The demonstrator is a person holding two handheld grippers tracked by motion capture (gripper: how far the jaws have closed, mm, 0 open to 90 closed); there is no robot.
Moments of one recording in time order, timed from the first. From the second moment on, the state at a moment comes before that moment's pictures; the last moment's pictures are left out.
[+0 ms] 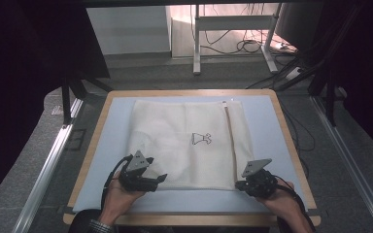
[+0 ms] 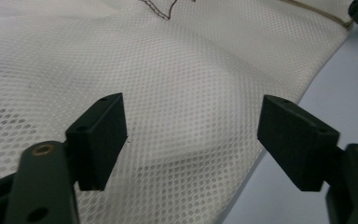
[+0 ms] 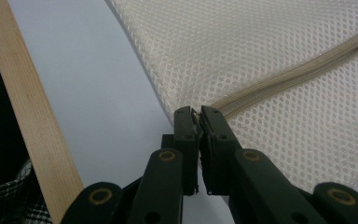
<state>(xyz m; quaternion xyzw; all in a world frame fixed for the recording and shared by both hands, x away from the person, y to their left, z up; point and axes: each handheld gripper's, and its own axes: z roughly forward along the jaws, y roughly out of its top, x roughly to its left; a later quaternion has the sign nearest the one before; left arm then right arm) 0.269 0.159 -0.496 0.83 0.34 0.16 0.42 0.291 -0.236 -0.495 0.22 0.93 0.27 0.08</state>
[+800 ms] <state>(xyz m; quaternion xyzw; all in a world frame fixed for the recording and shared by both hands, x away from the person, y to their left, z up) 0.274 0.127 -0.498 0.84 0.29 0.12 0.43 0.291 -0.234 -0.498 0.22 0.94 0.26 0.09</state>
